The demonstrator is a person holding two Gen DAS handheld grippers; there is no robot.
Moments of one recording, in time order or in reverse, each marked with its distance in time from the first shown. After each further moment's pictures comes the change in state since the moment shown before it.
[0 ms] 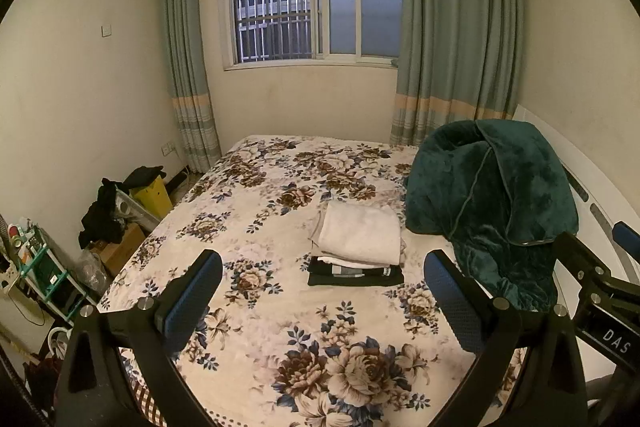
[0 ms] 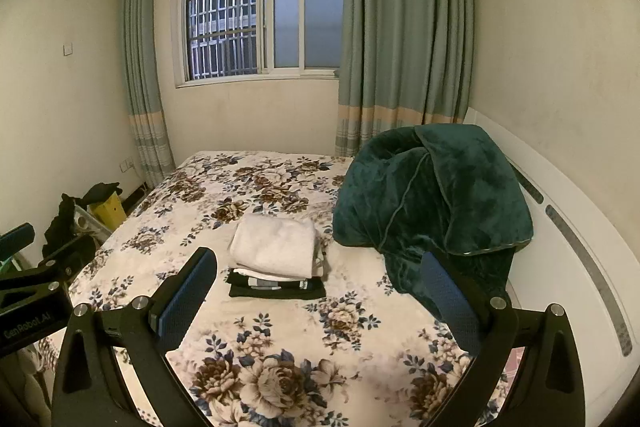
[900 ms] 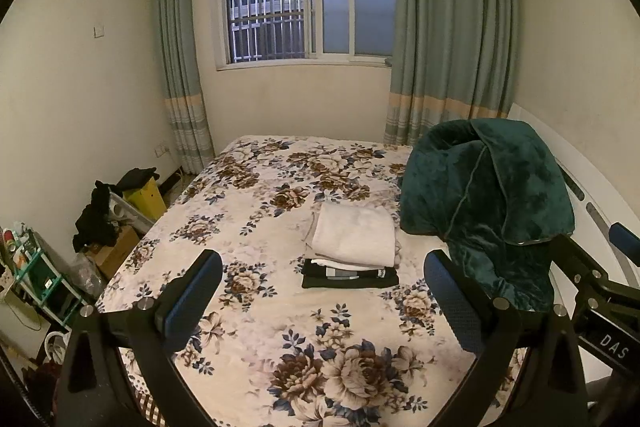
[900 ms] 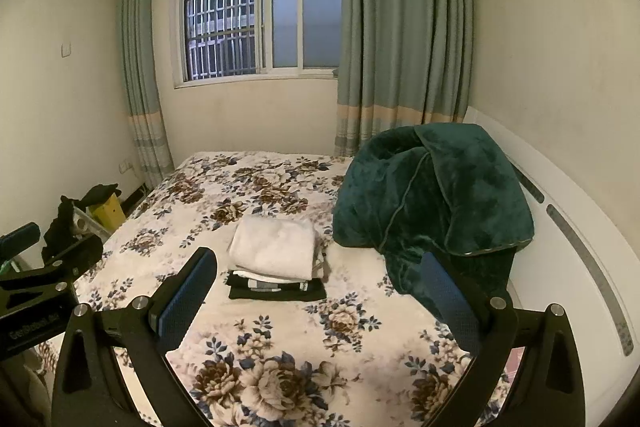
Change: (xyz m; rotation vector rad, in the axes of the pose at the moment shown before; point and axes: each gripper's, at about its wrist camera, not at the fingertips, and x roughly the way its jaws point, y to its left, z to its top) left arm 0.009 0.001 -0.001 0.006 0.000 -0.019; right arm 0.002 -0.005 0.007 0.002 0.001 0.005
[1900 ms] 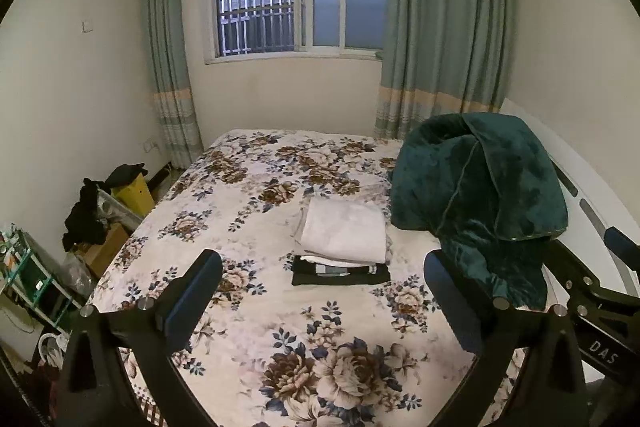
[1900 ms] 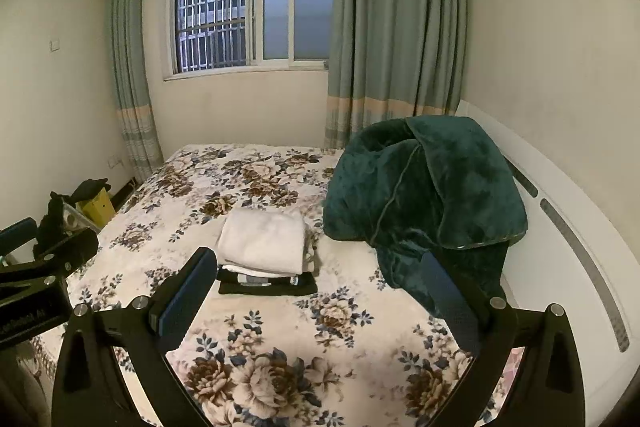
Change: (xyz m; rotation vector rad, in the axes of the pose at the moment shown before) left arm 0.014 0.001 -0.001 -0.011 0.019 -0.028; right arm -0.014 0.015 -0.031 0.022 0.017 -0.064
